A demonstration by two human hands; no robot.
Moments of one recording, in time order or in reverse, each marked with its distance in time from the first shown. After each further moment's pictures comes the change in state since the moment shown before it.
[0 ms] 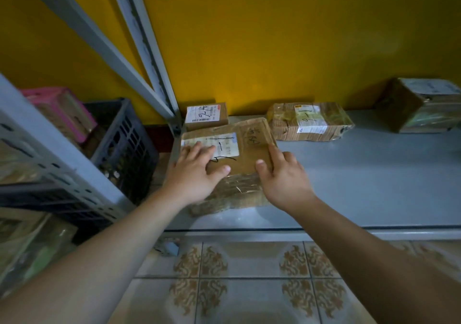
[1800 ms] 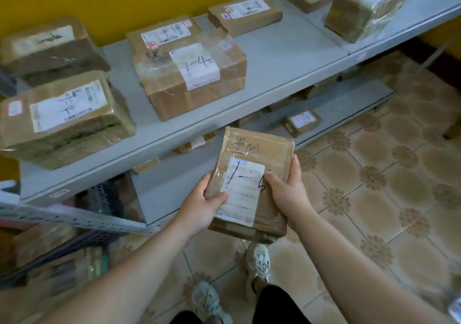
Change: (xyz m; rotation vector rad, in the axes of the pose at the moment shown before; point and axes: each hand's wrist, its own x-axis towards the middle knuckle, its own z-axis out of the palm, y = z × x) left_hand -0.289 0.299 -0.374 -0.728 -0.564 0.047; right_hand -0.313 -0.151 -0.448 0.857 0.361 0.809
